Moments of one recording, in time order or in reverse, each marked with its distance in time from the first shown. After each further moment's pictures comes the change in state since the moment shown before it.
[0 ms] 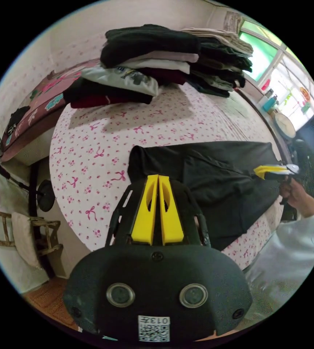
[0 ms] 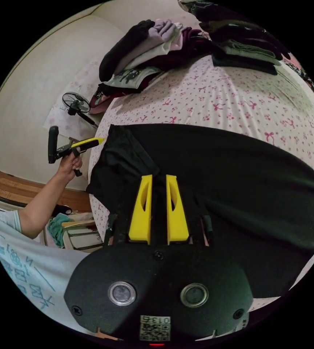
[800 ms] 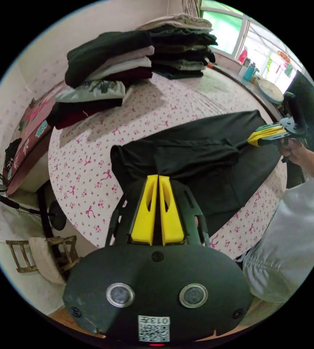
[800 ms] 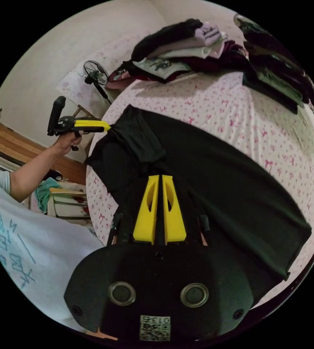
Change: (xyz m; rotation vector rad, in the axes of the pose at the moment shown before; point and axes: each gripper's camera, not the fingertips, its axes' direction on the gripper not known) left arm 0.065 0.025 -0.018 -0.023 -0.052 0.207; right arm -0.064 -0.013 0.041 -0.054 0.087 -0.286
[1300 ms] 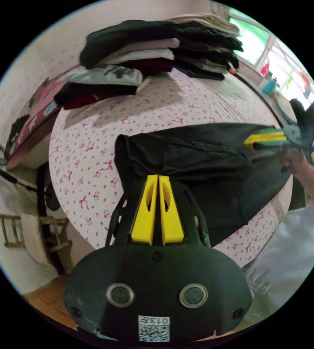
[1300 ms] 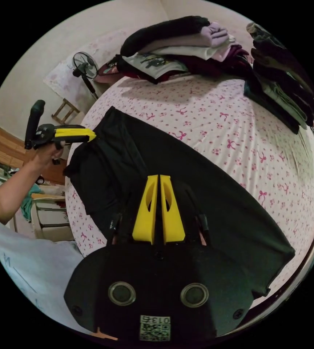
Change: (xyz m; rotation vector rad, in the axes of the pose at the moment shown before) left arm -0.005 0.007 0.009 -0.036 -0.014 -0.185; right arm -0.024 -0.057 0.043 -0.056 0.111 -0.019
